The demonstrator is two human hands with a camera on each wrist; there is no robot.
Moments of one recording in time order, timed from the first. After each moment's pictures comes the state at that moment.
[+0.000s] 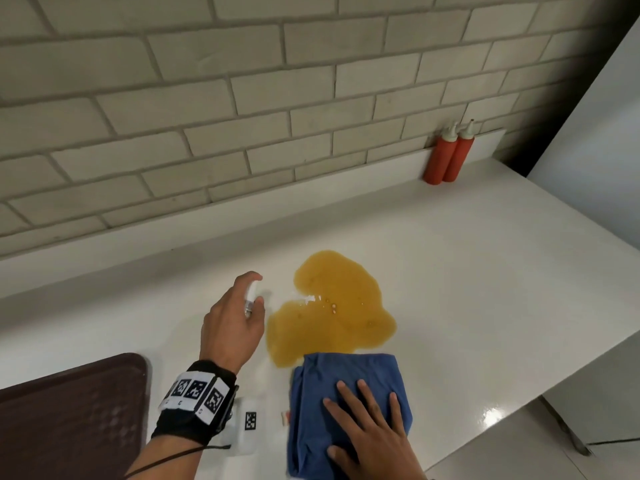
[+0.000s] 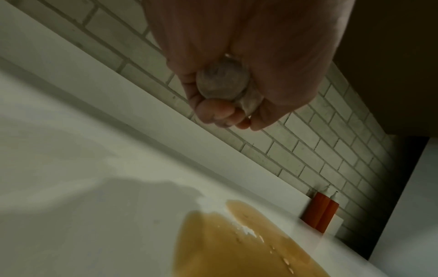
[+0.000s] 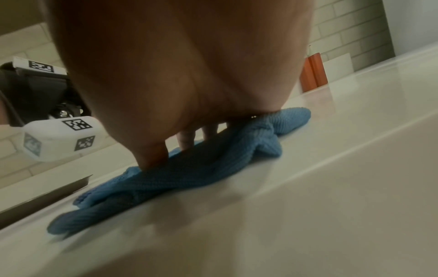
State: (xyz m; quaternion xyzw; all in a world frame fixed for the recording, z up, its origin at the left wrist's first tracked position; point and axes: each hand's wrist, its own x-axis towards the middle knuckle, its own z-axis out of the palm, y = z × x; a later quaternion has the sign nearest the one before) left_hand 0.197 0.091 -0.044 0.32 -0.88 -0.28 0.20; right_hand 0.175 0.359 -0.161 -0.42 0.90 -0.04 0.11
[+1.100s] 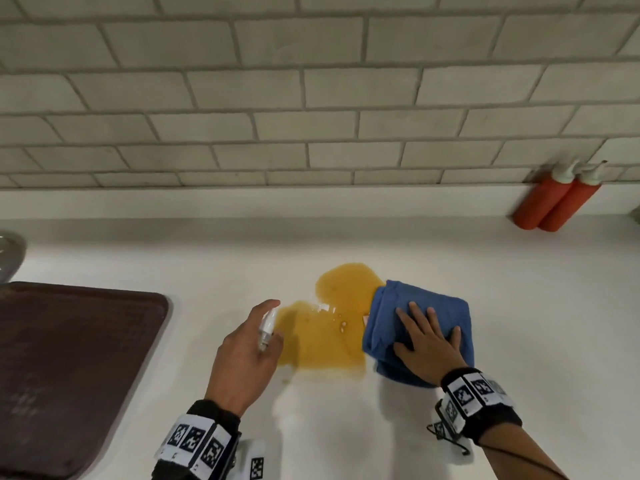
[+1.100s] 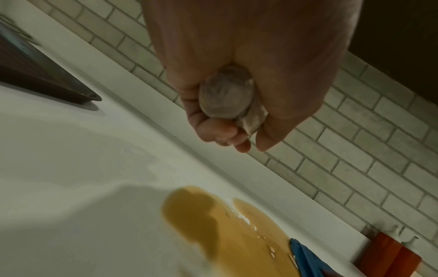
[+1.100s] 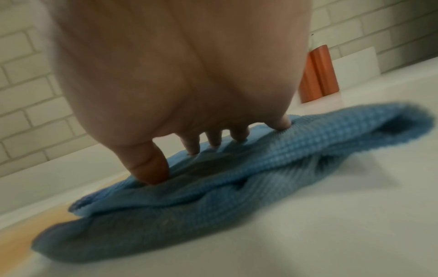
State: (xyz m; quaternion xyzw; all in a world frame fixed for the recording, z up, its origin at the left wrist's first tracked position) left_hand 0.195 0.179 -0.054 0.46 -0.81 -0.31 0.19; right_hand -0.092 0.321 -0.132 -0.45 0.86 0.01 0.25
